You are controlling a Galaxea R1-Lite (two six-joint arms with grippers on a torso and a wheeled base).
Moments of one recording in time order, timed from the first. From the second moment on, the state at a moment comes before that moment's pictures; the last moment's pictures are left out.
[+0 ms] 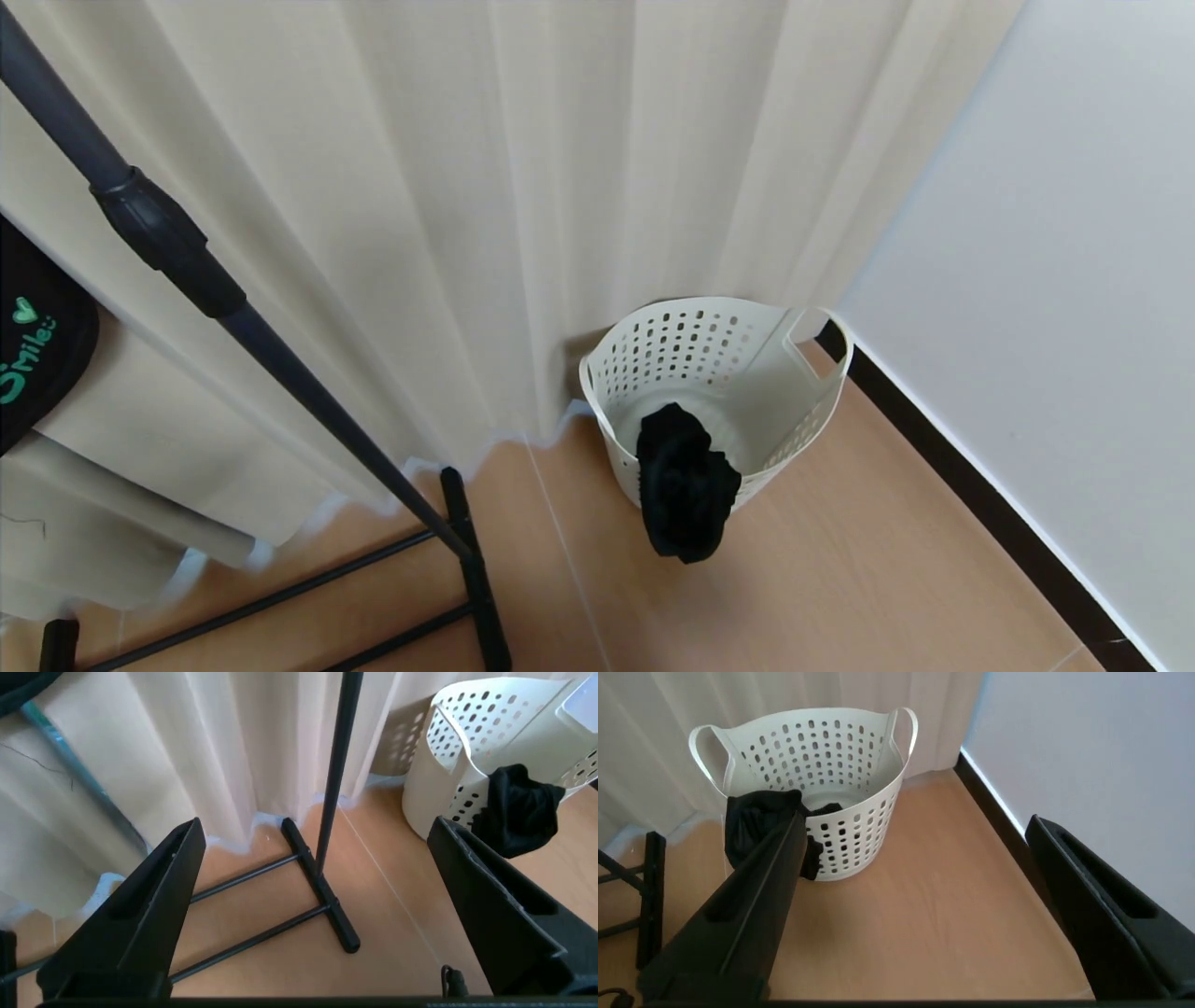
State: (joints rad) left arm 0.00 0.01 0.00 0.00 -0.02 0.01; right arm 0.01 0.01 0.00 -0.07 0.00 0.00
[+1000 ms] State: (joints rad) left arm 0.00 0.01 0.00 0.00 -0.01 0.01; right arm 0.10 0.44 -0.16 -0.04 0.03 -0.14
